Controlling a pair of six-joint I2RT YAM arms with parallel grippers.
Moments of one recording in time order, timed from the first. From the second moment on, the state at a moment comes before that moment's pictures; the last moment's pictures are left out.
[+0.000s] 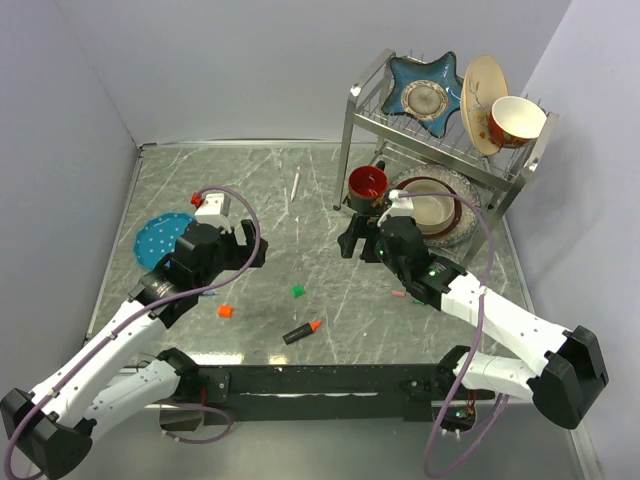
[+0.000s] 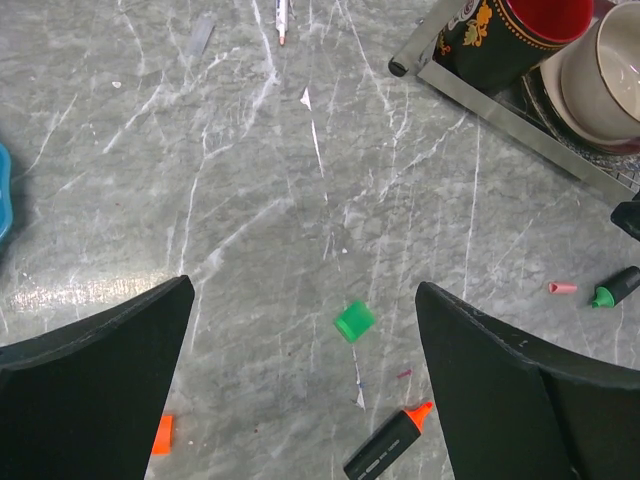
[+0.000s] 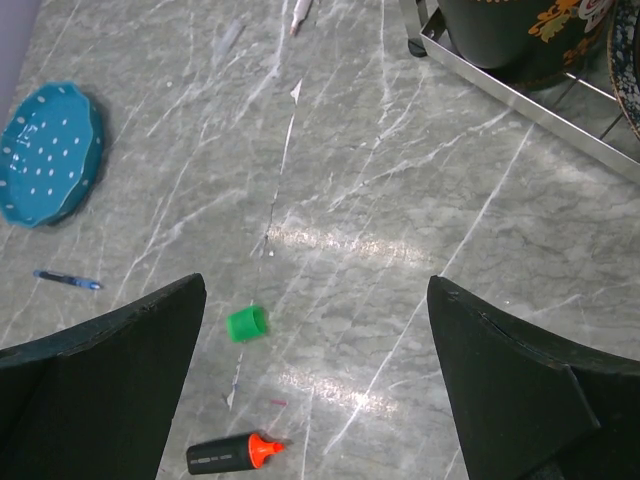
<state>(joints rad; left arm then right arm) -0.59 0.83 0.79 -0.39 -0.23 -0.47 0.70 1.09 0.78 -0.14 0.26 0.58</state>
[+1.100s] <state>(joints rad) -1.10 1.45 1.00 -0.59 -0.16 -0.46 0.70 0.85 0.77 -0.32 0.12 0.67</state>
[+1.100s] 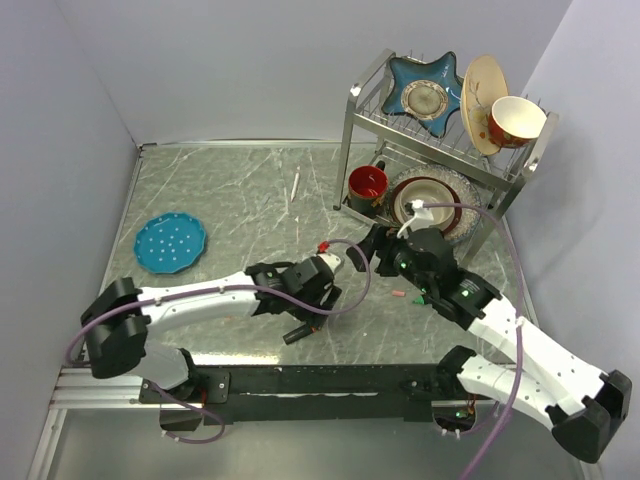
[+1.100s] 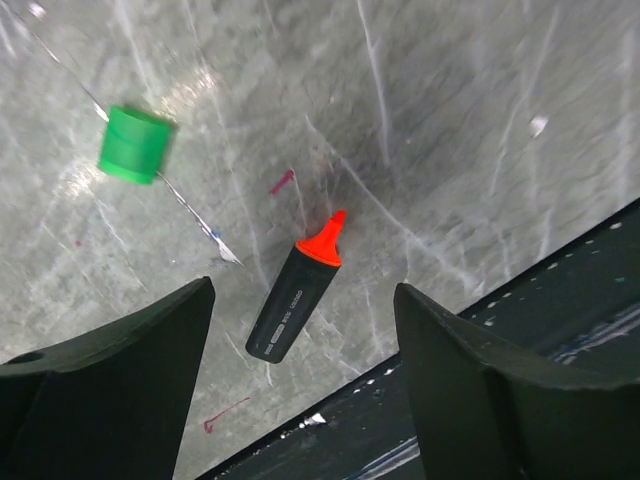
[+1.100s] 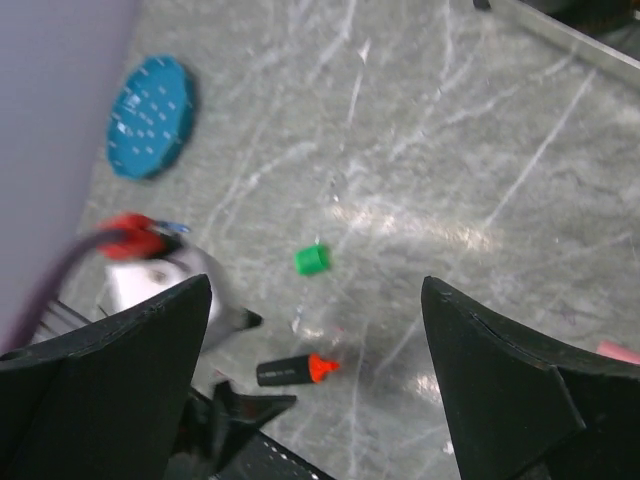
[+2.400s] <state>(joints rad) -1.14 1.70 1.01 -0.58 -0.13 -0.38 0.70 0.59 0.67 -0.26 0.32 0.77</state>
